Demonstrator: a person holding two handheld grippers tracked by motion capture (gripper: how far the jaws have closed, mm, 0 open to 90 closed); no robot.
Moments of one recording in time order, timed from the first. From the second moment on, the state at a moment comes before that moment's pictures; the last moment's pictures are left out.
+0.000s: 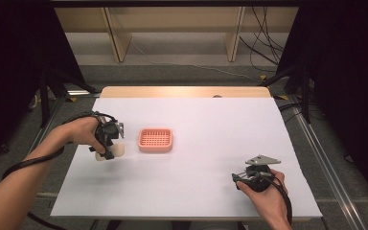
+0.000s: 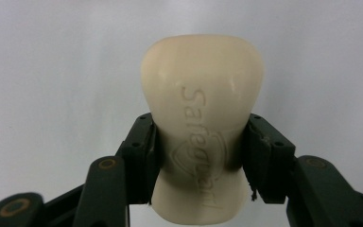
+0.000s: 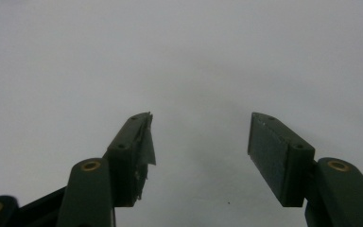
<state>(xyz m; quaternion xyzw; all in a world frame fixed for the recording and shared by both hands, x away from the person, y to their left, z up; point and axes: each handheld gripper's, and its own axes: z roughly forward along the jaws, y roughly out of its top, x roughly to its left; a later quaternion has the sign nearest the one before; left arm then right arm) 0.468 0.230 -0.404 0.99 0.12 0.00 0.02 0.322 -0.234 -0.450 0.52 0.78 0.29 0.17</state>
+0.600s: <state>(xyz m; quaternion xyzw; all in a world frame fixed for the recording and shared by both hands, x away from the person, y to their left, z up) 0.472 0.222 -0.399 0.99 0.12 0.00 0.02 0.323 -0.234 -0.451 0.52 0.79 0.29 0.17</state>
